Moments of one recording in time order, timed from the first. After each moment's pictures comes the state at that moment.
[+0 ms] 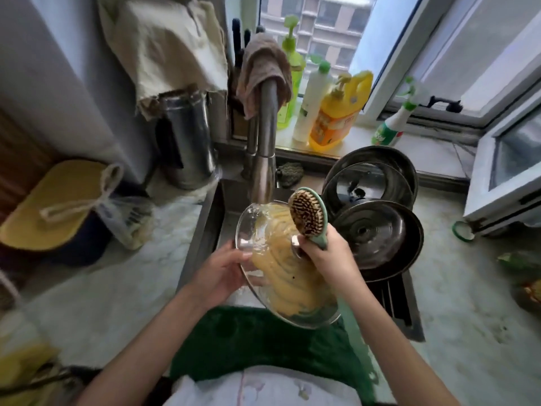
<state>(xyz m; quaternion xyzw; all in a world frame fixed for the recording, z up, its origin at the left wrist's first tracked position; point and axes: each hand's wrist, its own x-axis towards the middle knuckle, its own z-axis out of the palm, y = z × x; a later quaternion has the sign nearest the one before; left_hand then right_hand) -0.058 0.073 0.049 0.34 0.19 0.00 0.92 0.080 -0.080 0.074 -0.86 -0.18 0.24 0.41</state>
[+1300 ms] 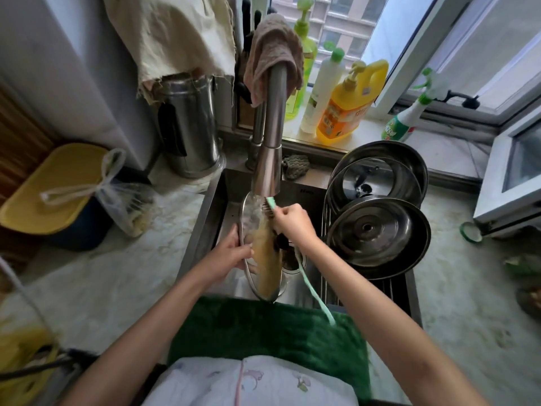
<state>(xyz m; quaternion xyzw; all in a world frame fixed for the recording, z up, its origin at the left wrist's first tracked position) -0.038 0.087 0.007 0.57 0.25 -0.01 0.78 0.108 0.010 0.017 -0.89 -0.18 0.28 0.30</state>
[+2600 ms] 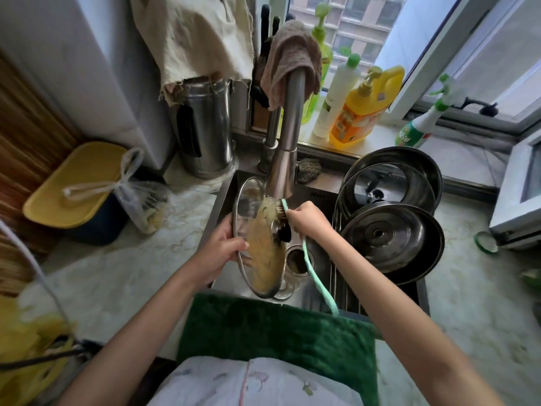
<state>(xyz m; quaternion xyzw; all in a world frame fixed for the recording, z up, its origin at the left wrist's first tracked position) -0.057 0.105 0.030 0.54 0.24 0.08 0.80 0.121 0.016 0.040 -0.90 -0.20 0.32 0.21</state>
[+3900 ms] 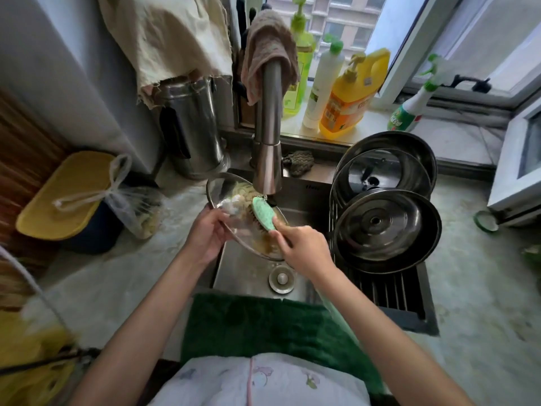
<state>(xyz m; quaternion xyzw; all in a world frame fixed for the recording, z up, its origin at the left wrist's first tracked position) -0.030 0.122 0.030 0.39 0.36 0.17 0.83 0.075 -0.039 0.022 -0.88 -0.43 0.10 0.20</state>
